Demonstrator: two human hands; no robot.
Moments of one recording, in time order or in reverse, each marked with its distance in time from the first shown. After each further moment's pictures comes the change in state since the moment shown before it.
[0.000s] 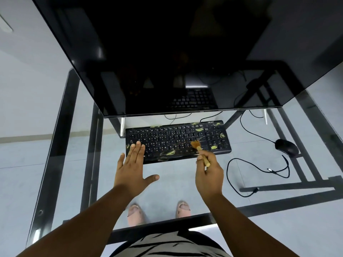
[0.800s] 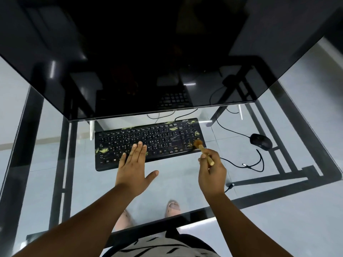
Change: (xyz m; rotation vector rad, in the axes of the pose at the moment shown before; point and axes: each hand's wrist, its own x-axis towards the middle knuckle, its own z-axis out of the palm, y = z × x) left_hand 0.027 0.082 0.026 0.041 -0.053 0.085; right_hand 0.030 0.039 -0.072 0.115 0.074 0.074
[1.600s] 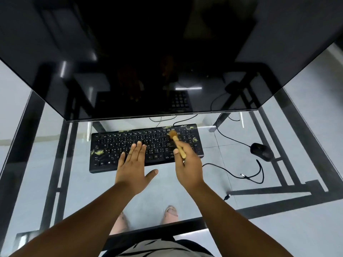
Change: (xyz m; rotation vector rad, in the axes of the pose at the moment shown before) left_hand 0.017 0.024 -0.004 -0.002 0.018 -0.091; right_hand 0.031 -0.017 0.039 -0.127 -0.258 -0.230
